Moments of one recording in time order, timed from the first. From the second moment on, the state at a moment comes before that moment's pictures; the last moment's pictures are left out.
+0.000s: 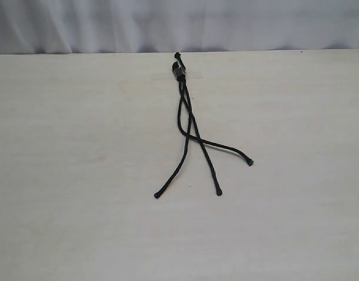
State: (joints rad) left arm -0.21 0.24 -0.30 -0.35 0.01 0.29; right arm 0.19 0.27 -0.25 0.13 -0.18 -0.14
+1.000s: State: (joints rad) left arm 0.13 0.00 0.00 -0.12 0.08 0.17; right arm 0.19 0.27 -0.25 0.13 -0.18 -0.14
